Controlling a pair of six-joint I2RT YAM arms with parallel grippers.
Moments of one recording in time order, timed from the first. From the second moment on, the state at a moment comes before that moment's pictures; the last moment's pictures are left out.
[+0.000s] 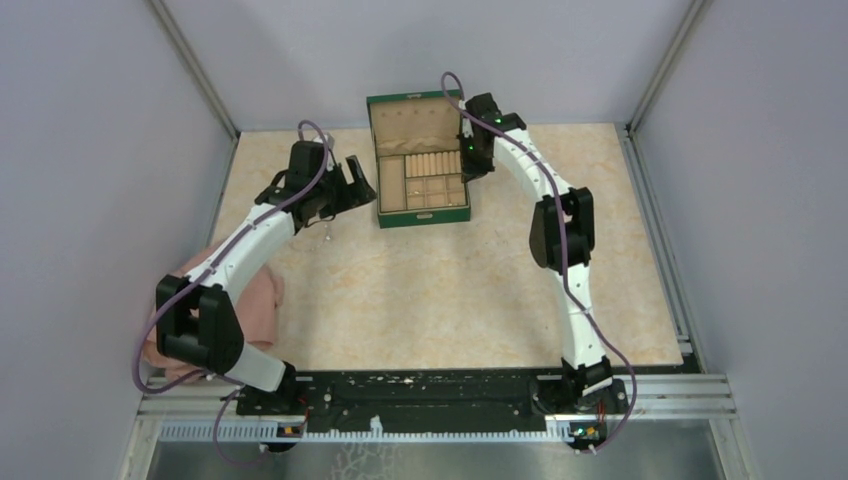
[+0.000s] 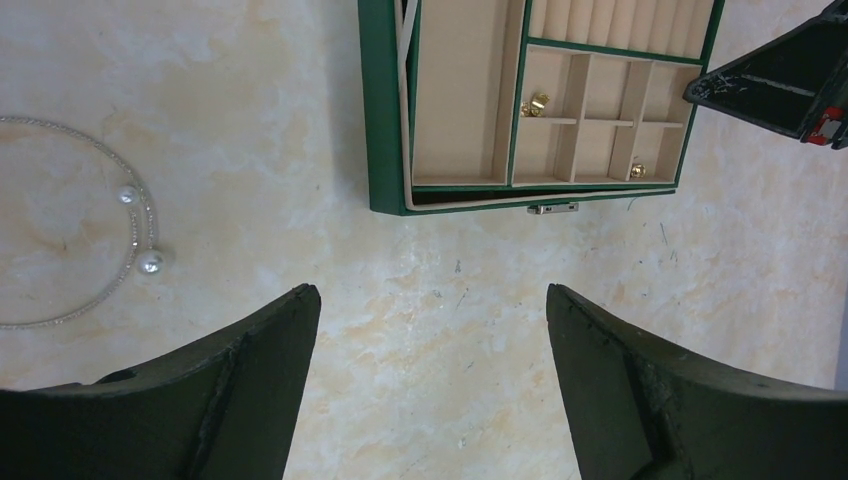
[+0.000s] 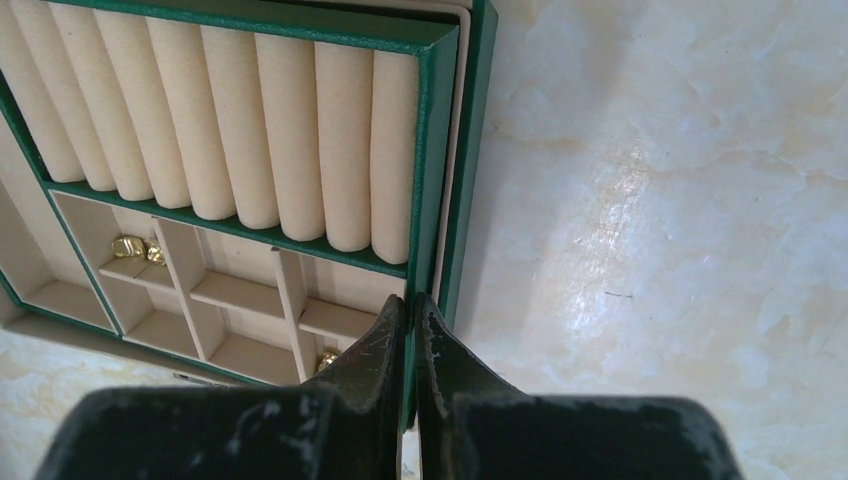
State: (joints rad) left arm -0.31 1.49 1.20 -0.40 0.05 -0.53; right arm 0.37 2.36 2.26 -0.93 -0.10 0.24
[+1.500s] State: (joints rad) left arm -0.34 1.70 0.99 0.20 0.08 -0.42; right arm 0.36 2.04 1.64 -0.51 -0.15 0.32
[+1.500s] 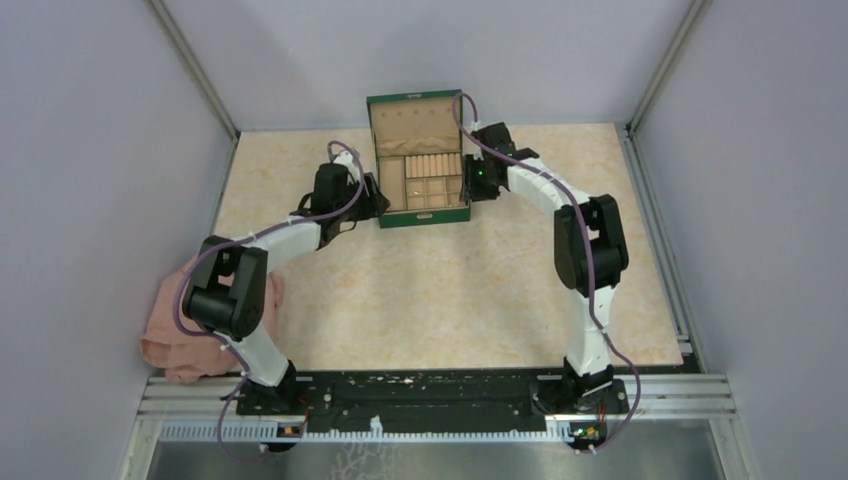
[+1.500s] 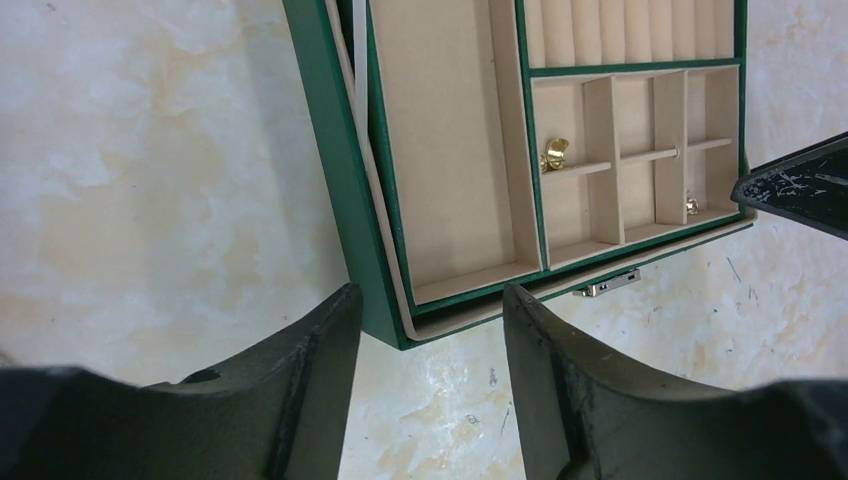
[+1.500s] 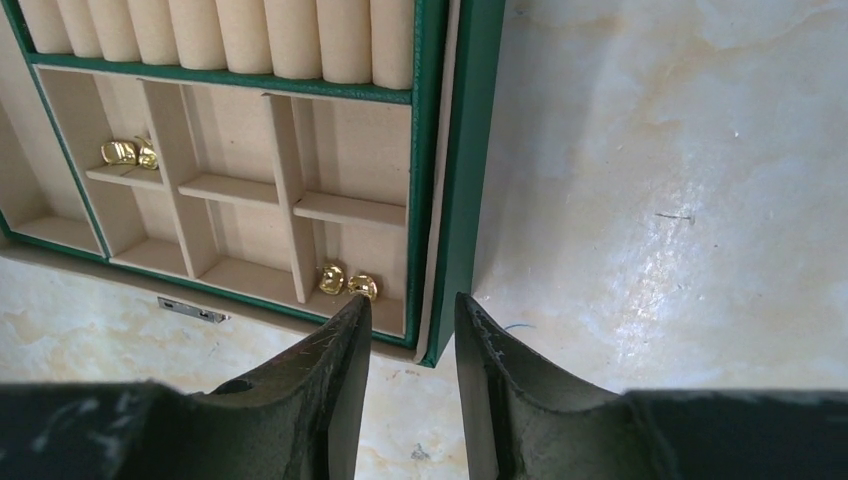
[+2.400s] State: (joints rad) left arm -0.57 1.82 1.46 -0.09 -0.27 -0.30; right arm 0.34 1.75 1.47 -0.47 -0.08 0.35
